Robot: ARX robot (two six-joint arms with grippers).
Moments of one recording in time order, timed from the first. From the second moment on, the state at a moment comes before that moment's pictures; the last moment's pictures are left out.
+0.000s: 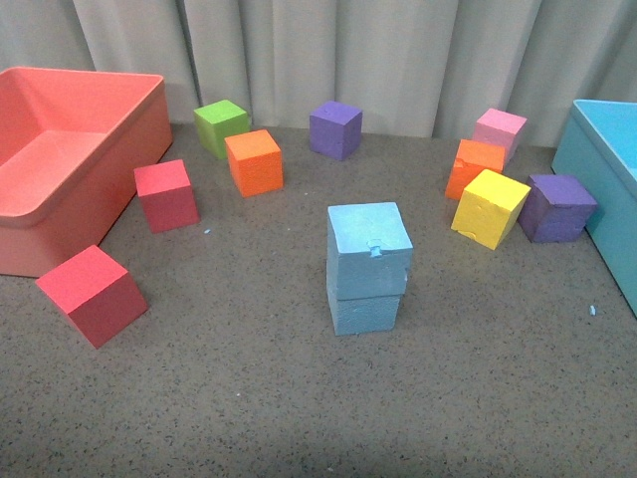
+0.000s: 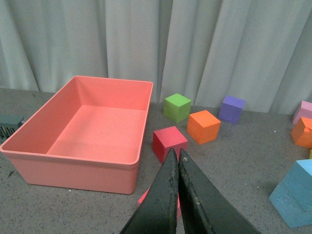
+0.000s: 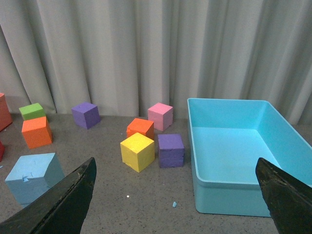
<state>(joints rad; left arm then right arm) 0.00 0.53 0.02 0.52 0.00 -0.01 0.00 0.00 0.00 0.00 0.00 0.00</state>
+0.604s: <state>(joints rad) 0.00 0.24 0.02 0.25 0.00 -0.01 0.00 0.00 0.00 0.00 0.00 0.00</state>
